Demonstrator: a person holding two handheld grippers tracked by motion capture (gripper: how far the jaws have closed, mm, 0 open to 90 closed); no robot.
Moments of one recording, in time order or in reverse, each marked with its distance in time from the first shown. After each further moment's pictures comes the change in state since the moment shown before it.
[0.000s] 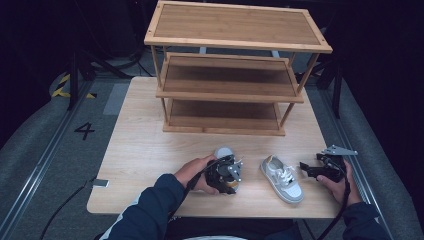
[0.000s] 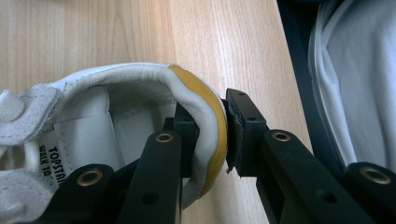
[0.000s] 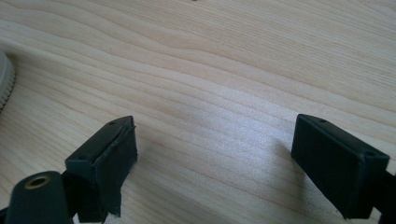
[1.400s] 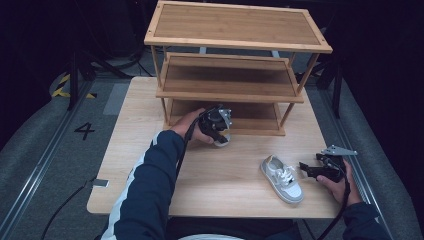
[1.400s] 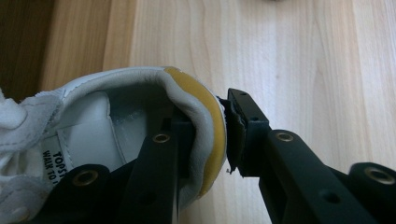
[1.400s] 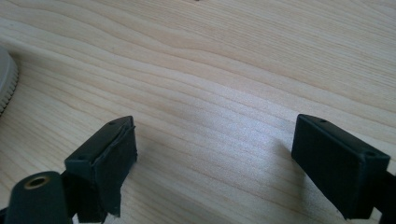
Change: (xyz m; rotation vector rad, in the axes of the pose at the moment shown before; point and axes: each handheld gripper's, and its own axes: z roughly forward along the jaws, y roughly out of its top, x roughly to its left) left arm 0.133 -0.017 -0.061 -0.011 0.133 -0.113; right arm 0.001 0.000 0.000 -0.002 0.007 -0.003
